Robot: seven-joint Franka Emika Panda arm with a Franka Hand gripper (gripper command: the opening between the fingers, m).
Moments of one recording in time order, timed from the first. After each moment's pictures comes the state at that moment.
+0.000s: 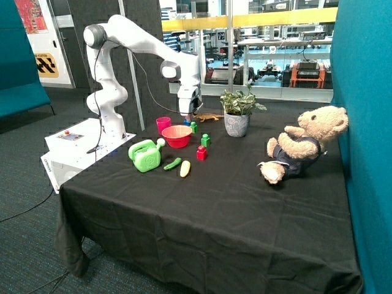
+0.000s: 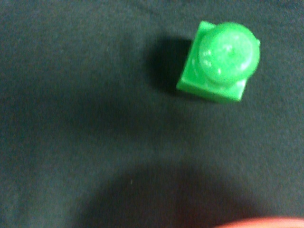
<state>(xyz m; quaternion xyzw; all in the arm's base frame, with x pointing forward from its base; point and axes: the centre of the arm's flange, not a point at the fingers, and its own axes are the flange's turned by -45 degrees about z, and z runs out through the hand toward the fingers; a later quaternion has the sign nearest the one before) 0.538 -0.014 0.396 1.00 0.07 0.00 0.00</state>
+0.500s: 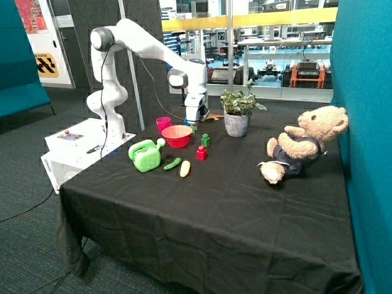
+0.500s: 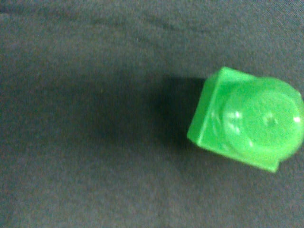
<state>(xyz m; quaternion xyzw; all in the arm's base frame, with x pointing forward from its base) 0.565 -0.008 0.364 1.00 0.07 0.00 0.00</state>
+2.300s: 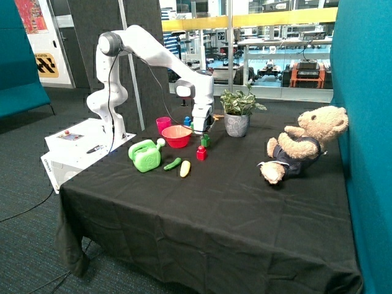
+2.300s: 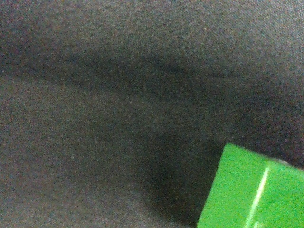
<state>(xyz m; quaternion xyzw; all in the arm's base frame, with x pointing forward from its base) 0.592 -0.006 0.320 1.00 0.08 0.00 0.00</state>
